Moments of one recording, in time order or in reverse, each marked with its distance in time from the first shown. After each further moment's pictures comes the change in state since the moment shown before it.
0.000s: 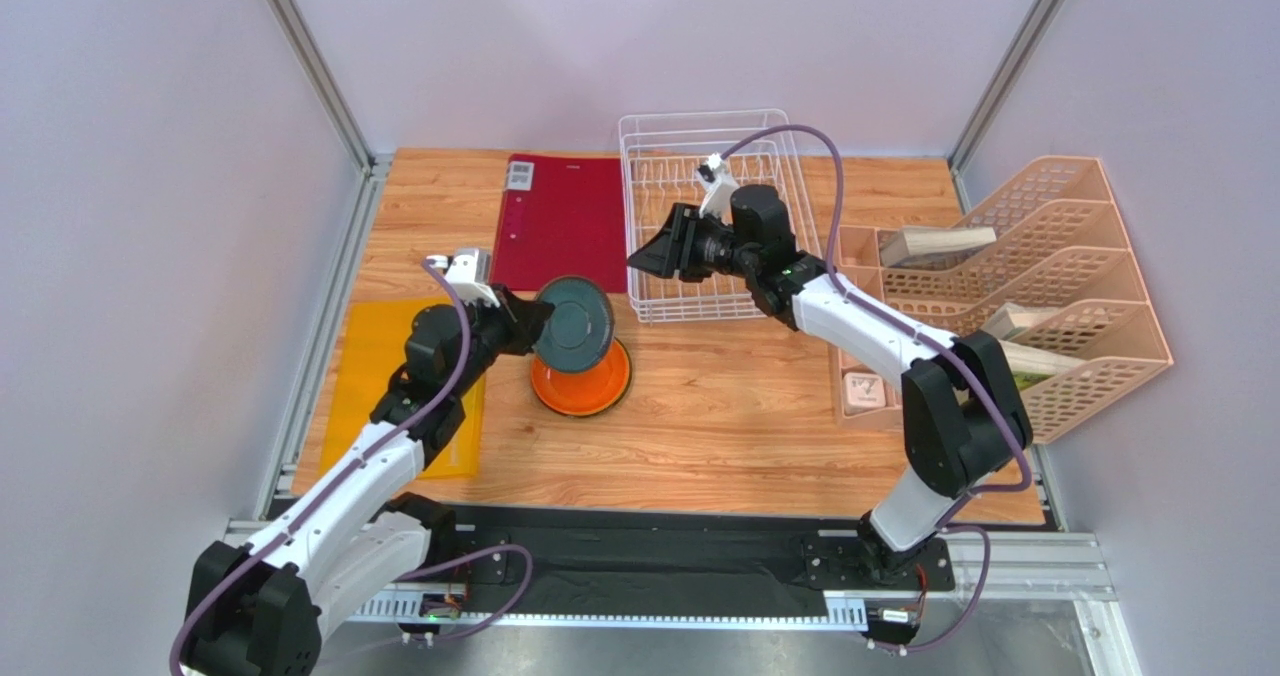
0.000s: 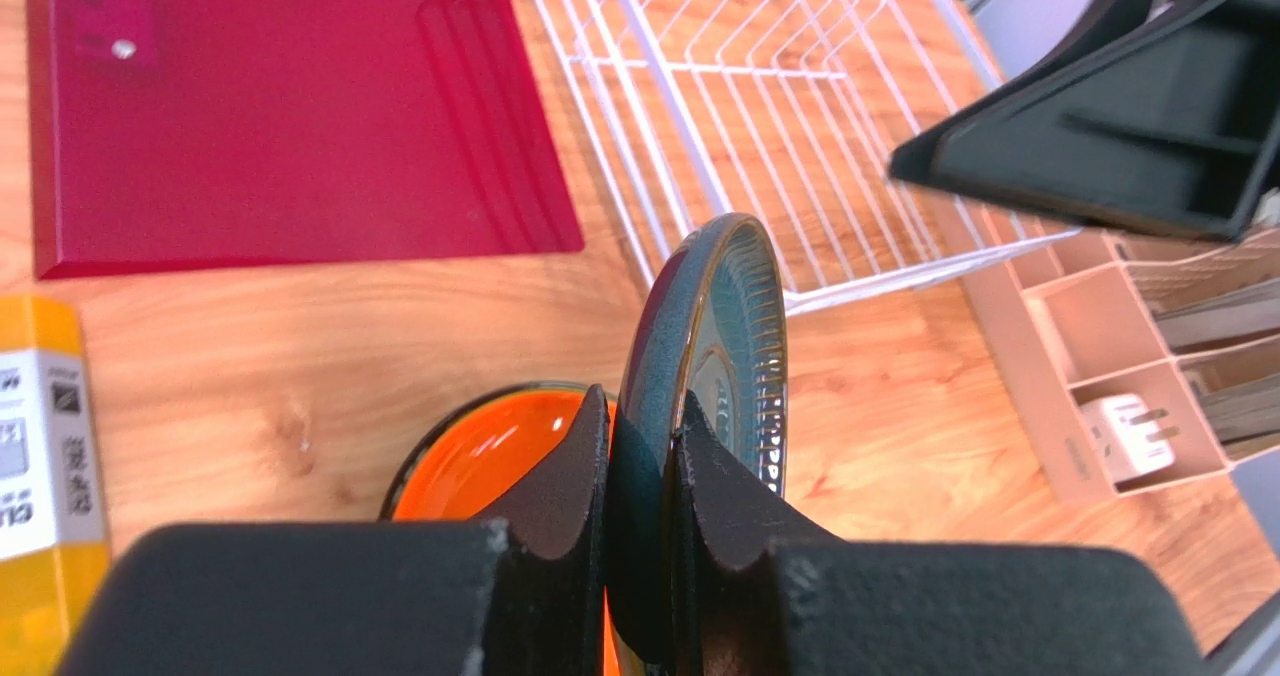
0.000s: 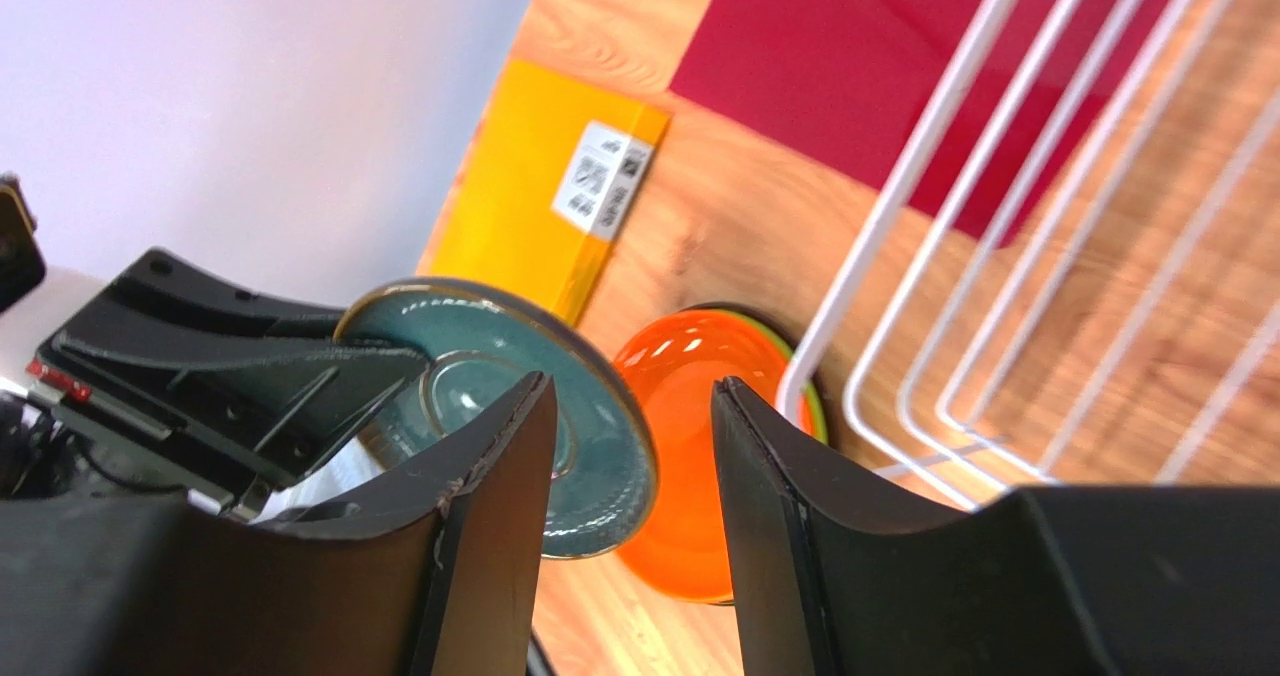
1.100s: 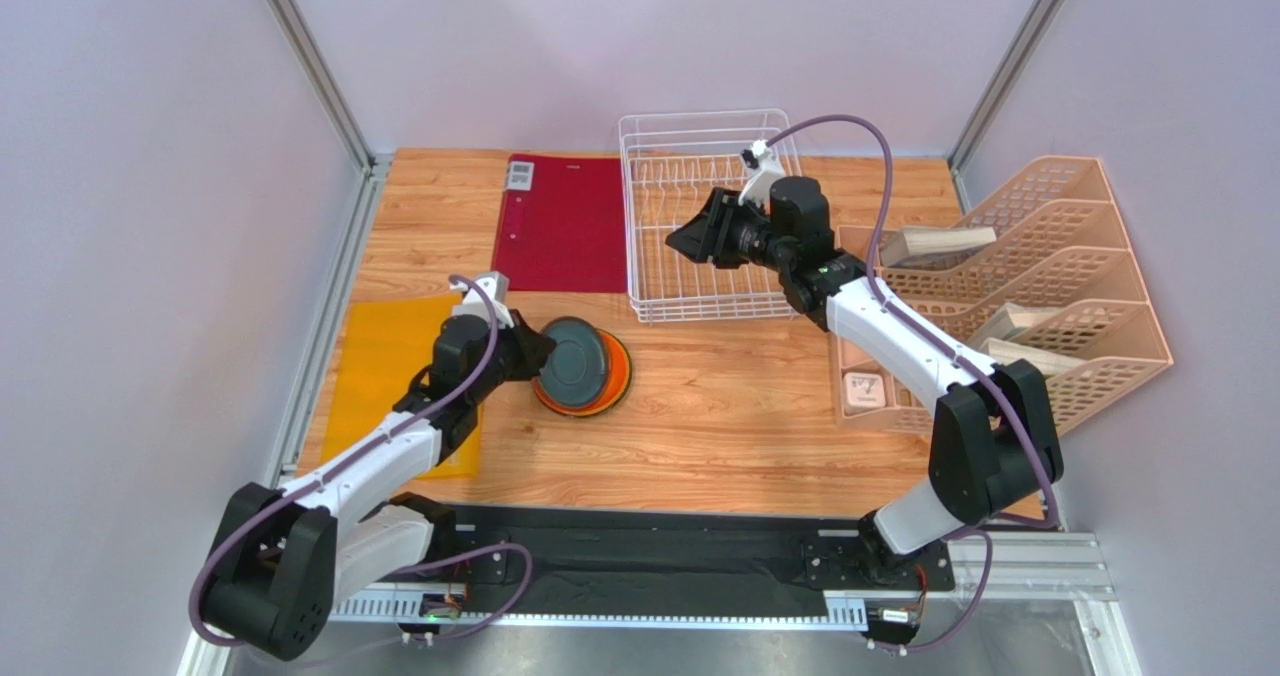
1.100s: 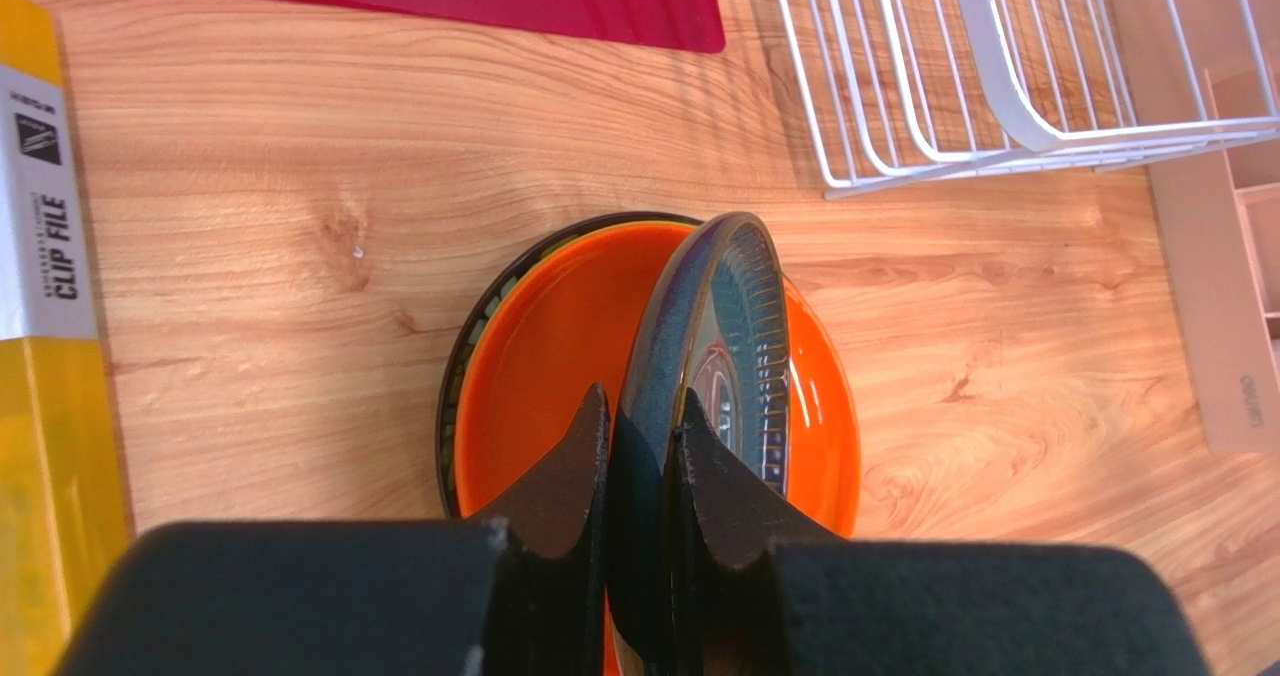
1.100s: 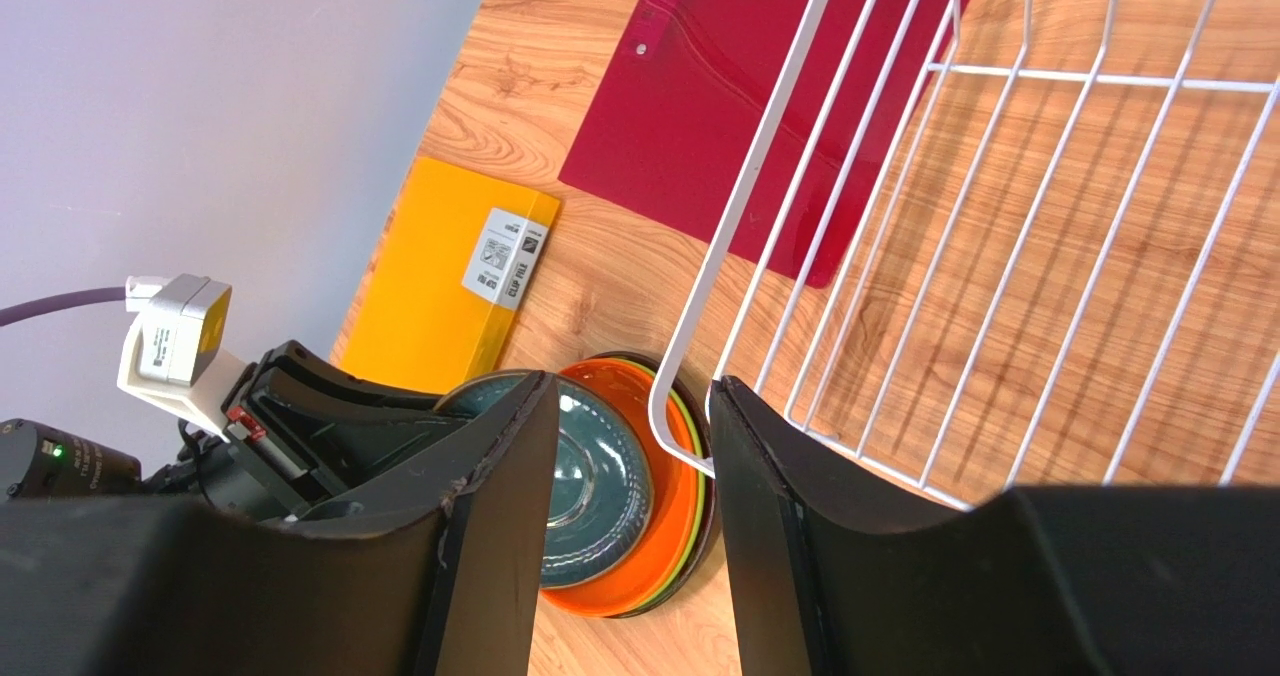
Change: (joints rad) left arm 0.000 0.151 -0.097 -0.010 -0.039 -0.018; right arm -0.093 -0.128 -0.032 -0.077 0.113 -0.088
